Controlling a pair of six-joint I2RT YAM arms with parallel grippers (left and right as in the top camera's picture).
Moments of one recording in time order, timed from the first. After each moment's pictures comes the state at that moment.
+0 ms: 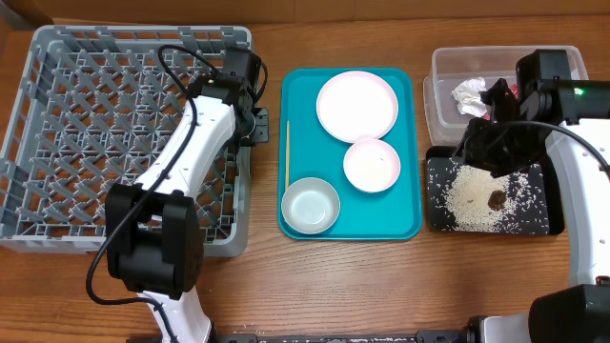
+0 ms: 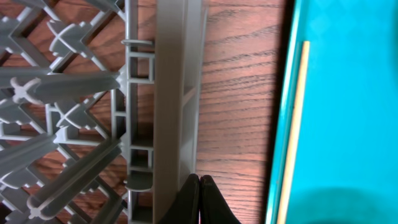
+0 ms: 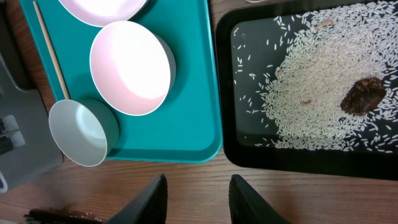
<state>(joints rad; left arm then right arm) -0.22 1.95 1.56 -0.94 -0.08 -0.26 -0.06 1.60 1.56 -1.41 -0.30 0.12</state>
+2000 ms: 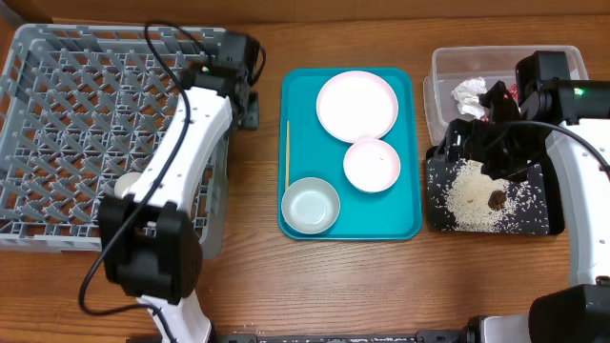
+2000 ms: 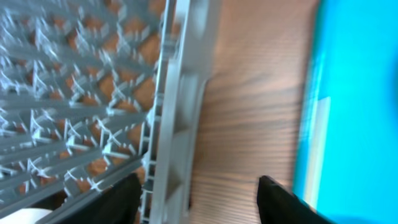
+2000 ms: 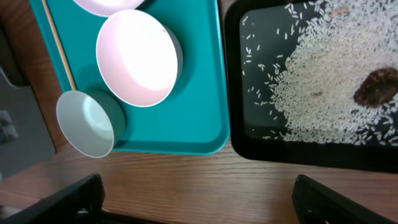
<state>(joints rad) -0.24 1.91 1.71 -1.02 -0.28 -0.25 -0.06 1.60 1.56 -1.44 -0.33 0.12</state>
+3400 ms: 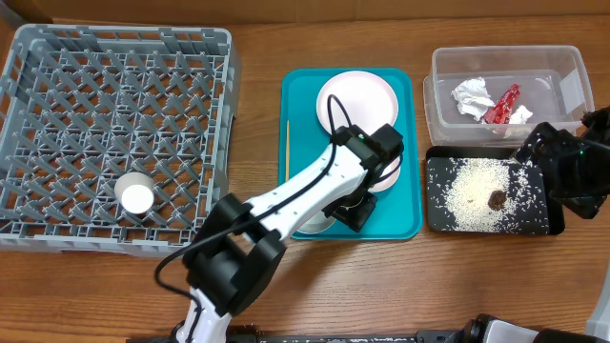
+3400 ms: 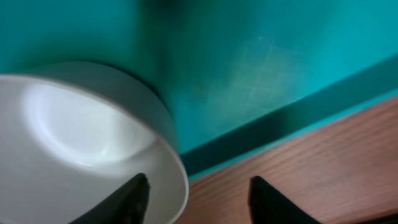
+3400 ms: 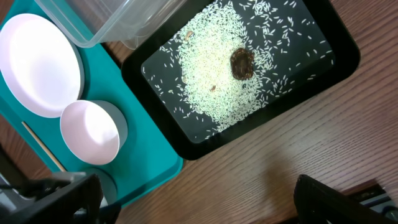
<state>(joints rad) -0.80 2.07 1.64 -1.26 0.03 -0.24 -0.36 1.43 1.56 -1.50 -0.19 0.35</state>
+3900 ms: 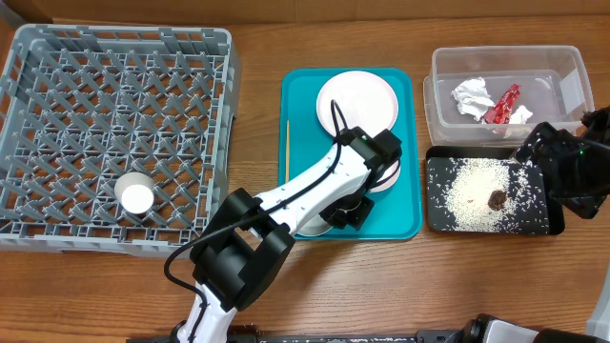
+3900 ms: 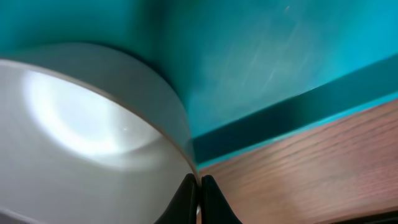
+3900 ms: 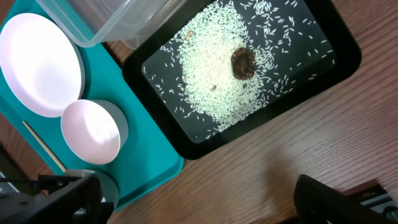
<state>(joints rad) -0.80 2.10 1.65 -1.32 0.03 -0.27 -0.36 1.43 1.56 -1.50 -0.20 0.35</state>
